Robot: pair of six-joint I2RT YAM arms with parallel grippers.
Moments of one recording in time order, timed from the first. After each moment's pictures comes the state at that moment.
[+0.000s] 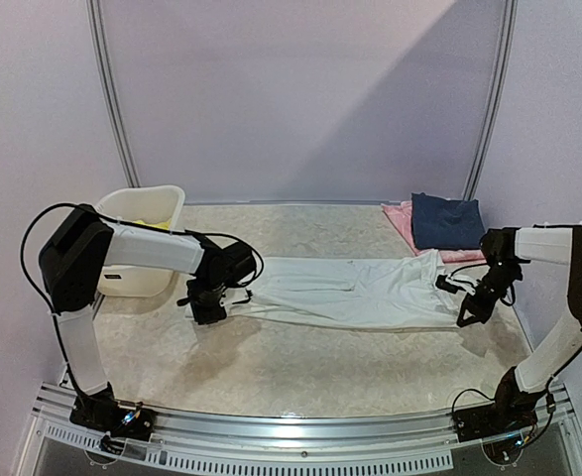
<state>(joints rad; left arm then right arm) -0.73 1.92 1.19 -0.87 -0.44 0.37 -0.06 1.58 0.91 -0.94 -0.27 -0.90</state>
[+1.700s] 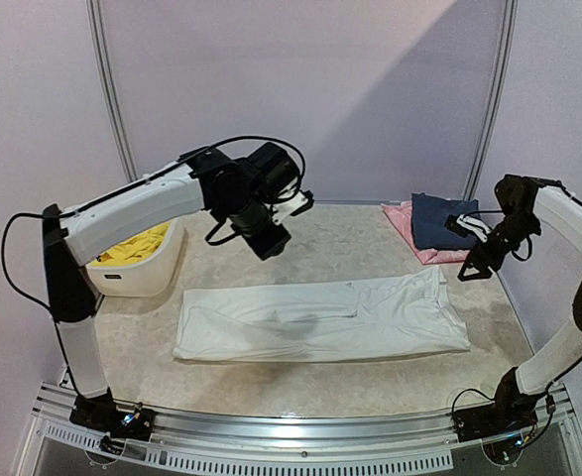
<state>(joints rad) -0.90 1.92 1.93 -1.11 -0.25 0.09 -0.06 1.50 1.28 -1.18 -0.37 -0.85</state>
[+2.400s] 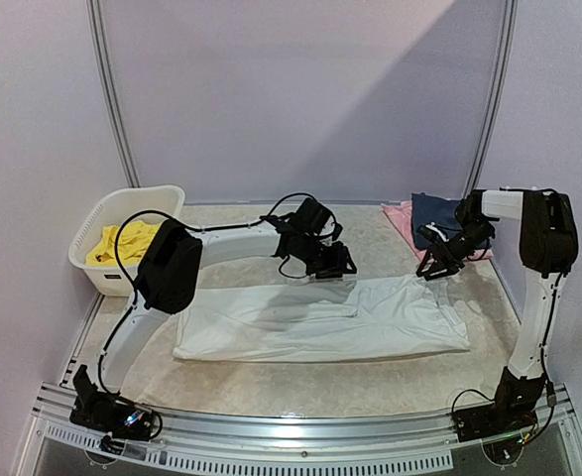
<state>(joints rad) -0.81 2.56 2.13 -0.40 0.36 -0.68 -0.02 2.13 1.58 -1.18 -0.72 -0.49</state>
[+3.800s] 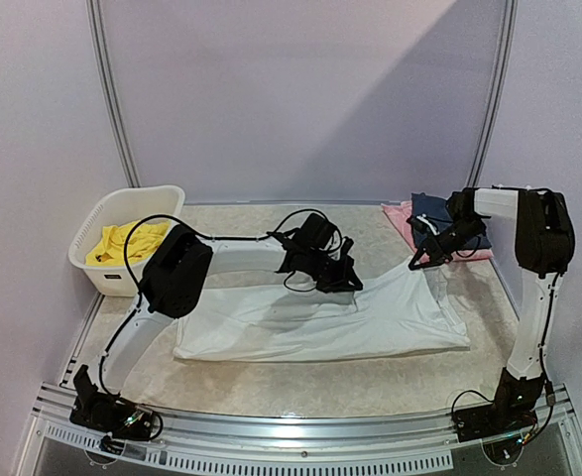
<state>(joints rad) -0.84 2.59 2.06 -0.22 0.52 -0.74 0.03 2.15 1.61 -1.06 -0.78 -0.45</state>
